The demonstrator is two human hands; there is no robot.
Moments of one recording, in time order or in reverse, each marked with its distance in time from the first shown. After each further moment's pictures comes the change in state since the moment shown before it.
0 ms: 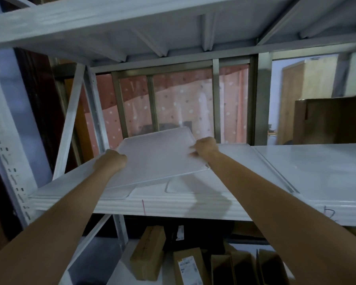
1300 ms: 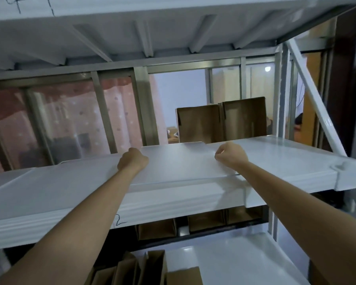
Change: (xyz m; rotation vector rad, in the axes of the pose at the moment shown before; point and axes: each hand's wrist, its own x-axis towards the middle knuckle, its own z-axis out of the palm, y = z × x) left_hand -0.277 0.433 0.115 -0.183 -0.112 0.378; right_hand -0.017 0.151 -0.519 -0.678 0.388 -0.074
